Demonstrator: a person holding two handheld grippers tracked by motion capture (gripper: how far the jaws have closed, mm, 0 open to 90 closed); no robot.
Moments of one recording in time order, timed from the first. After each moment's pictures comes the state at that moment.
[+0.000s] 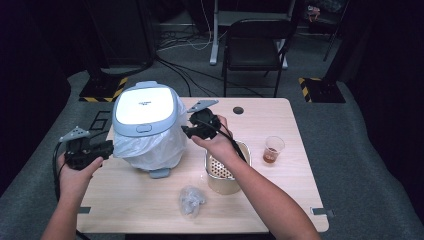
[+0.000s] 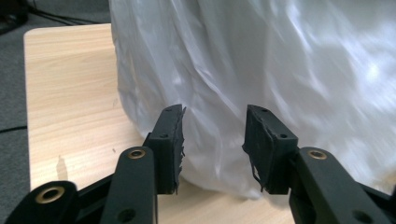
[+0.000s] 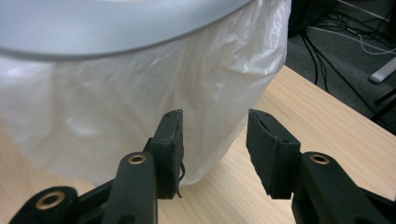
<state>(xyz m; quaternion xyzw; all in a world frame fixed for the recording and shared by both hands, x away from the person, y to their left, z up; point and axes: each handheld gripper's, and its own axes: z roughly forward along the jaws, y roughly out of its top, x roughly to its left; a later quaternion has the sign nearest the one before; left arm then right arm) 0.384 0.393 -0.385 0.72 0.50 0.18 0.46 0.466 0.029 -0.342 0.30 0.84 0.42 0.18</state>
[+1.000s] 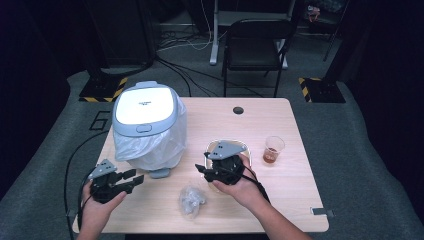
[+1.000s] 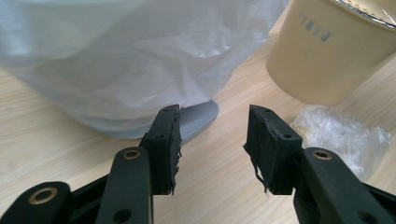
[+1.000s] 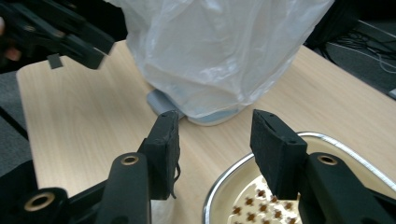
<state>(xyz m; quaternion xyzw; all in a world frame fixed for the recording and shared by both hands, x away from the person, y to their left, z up) 0.332 0.322 -0.442 0.76 0.44 0.15 0.46 0.358 -0.028 -0.374 0.25 0.84 0.45 0.17</state>
